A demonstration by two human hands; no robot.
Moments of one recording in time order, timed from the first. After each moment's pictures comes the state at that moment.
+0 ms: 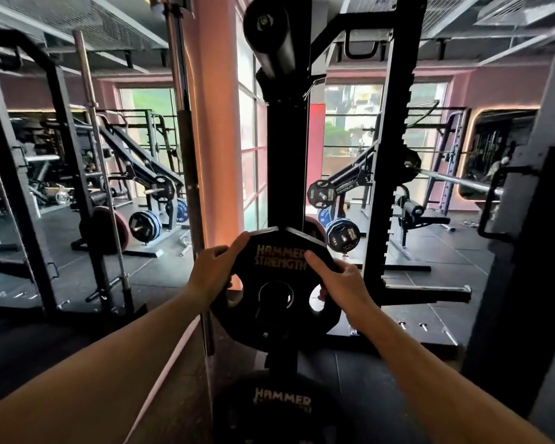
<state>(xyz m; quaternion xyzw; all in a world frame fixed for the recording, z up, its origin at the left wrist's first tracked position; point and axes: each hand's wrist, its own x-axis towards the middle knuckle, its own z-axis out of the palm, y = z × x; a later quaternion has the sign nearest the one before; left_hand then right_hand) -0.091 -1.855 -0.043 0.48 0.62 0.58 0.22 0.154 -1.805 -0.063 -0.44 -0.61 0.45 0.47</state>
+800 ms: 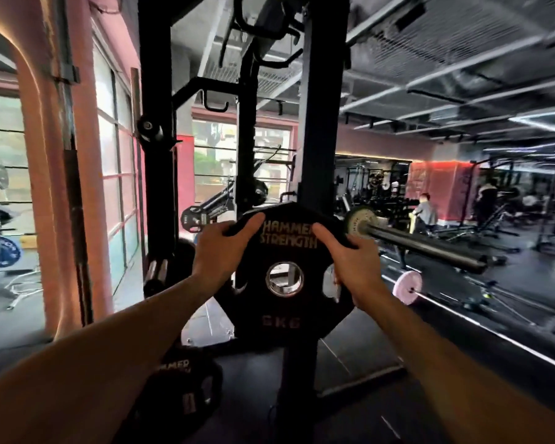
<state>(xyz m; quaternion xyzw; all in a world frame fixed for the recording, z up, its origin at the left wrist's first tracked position) 0.164 -2.098 0.047 0.63 0.40 0.62 0.24 0.381 -2.166 0.041 -0.50 -0.51 0.17 0.68</state>
